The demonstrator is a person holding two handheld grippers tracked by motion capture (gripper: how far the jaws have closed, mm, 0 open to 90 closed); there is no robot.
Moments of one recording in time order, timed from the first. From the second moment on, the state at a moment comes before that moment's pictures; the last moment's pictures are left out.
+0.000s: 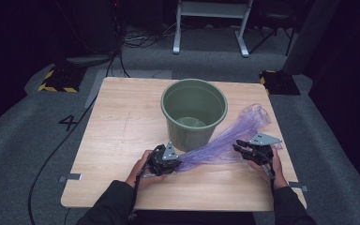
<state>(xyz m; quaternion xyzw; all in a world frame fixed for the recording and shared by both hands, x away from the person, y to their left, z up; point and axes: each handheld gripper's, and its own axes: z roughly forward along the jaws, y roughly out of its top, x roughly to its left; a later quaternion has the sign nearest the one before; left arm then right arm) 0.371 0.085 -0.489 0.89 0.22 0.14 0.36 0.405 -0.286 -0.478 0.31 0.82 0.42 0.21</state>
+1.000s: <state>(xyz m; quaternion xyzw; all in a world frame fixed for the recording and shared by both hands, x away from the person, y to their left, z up) 0.392 0.119 -0.496 0.88 0.26 0.15 0.37 0.401 -0.237 -0.492 0.28 0.86 0.41 0.13</state>
